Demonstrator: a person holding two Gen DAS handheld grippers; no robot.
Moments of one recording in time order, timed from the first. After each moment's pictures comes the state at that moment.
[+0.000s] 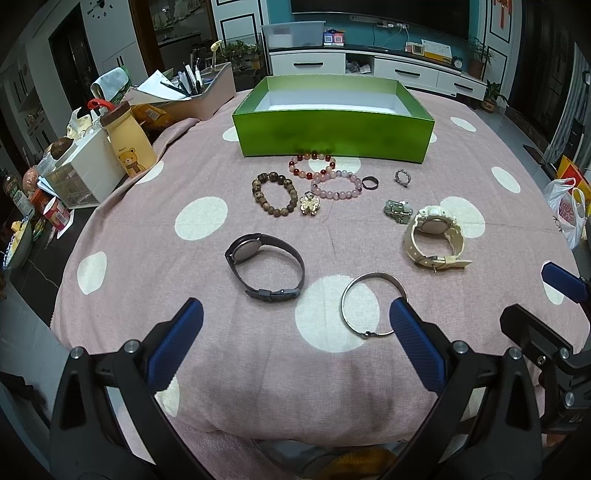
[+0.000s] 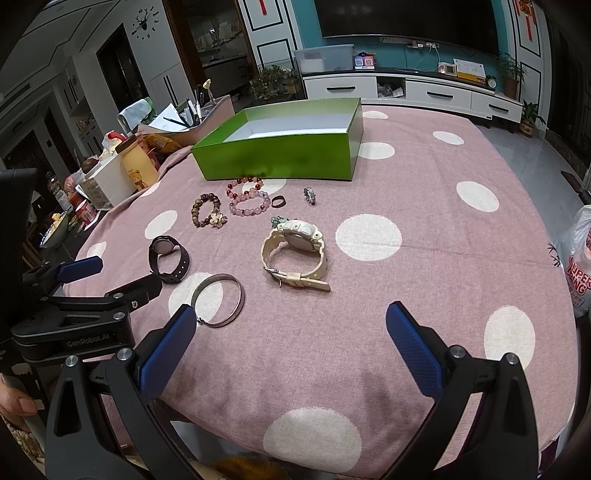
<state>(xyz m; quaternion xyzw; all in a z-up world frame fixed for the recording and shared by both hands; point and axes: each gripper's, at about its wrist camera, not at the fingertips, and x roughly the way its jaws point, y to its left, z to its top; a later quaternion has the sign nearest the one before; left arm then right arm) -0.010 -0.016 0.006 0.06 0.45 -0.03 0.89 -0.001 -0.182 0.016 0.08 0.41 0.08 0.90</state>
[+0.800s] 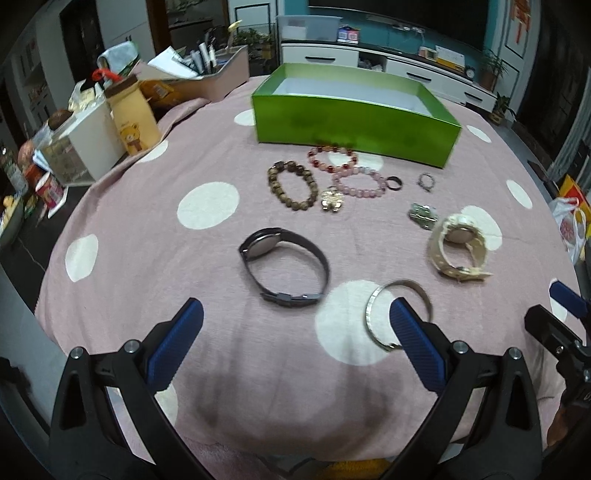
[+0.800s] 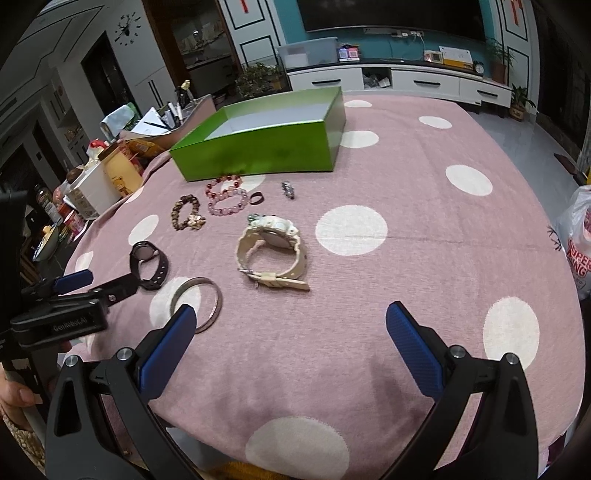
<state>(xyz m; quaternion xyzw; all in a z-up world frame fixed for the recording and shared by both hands) 0.013 0.014 -0.014 0.01 0.47 -0.03 0.88 0.012 -0.199 -0.004 0.11 0.42 0.05 0.90</state>
